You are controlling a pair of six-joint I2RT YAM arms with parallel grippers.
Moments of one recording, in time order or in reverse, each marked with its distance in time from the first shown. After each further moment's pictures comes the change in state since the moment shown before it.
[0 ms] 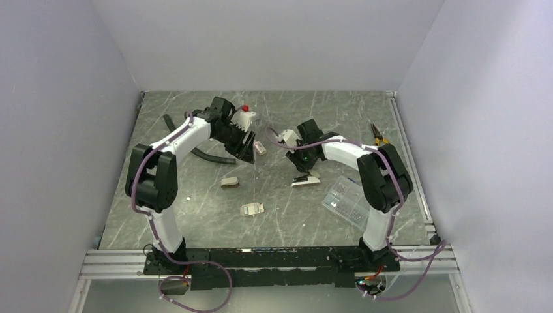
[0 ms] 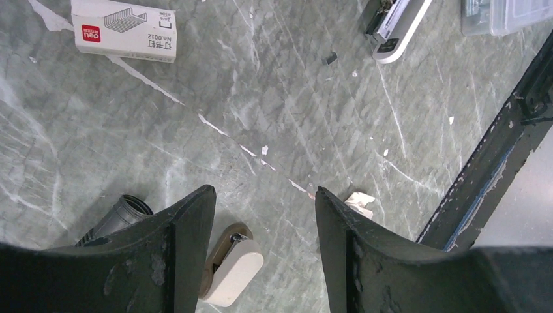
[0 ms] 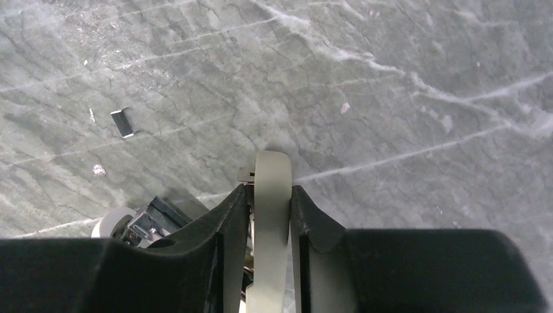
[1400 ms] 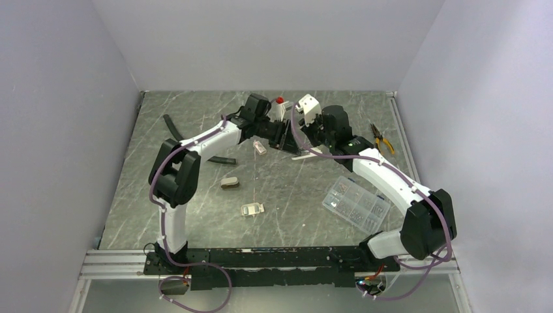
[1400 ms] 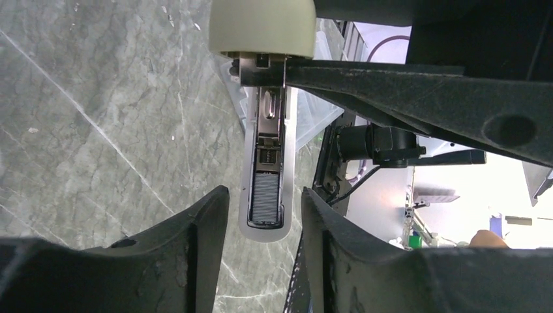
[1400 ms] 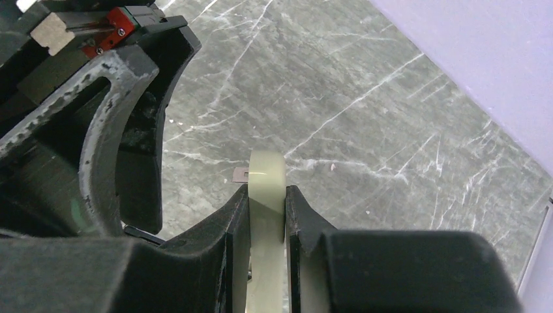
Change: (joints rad) left arm -0.232 0.143 0.122 0.489 0.322 -0.638; right arm -0.001 -0.477 -0.103 0.272 0.177 0.144
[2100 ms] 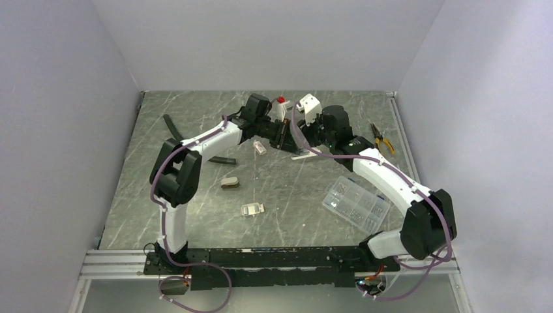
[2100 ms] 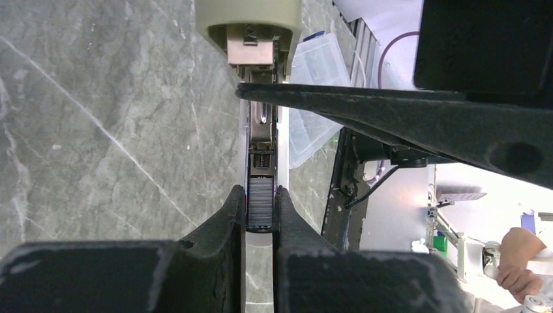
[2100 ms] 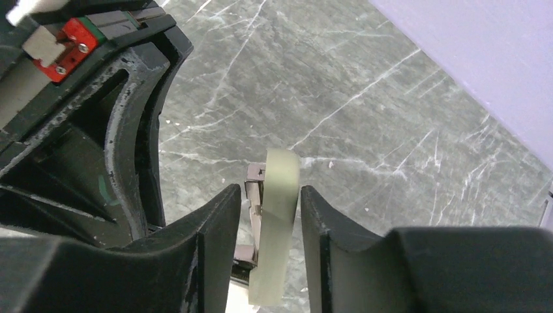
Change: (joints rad) left arm -0.002 0.011 0.000 0.042 -0.001 0.043; right arm 0.000 0.000 0.000 -0.002 0.012 0.015
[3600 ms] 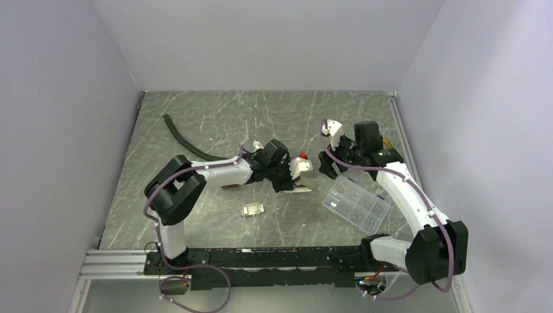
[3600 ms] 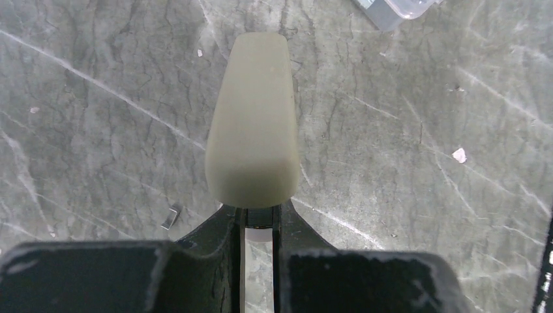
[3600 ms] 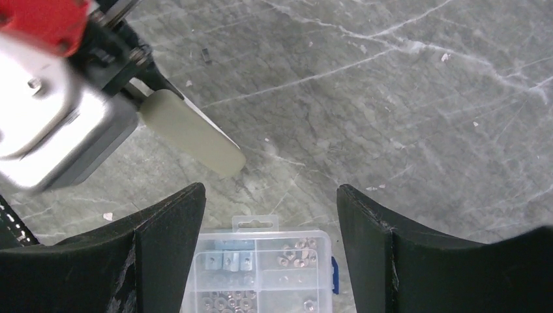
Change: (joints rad) left arm -0.260 -0.140 -0.393 0.051 -0.501 0.705; right arm -0.271 -0.201 -0.148 -0.397 -0.494 -0.192
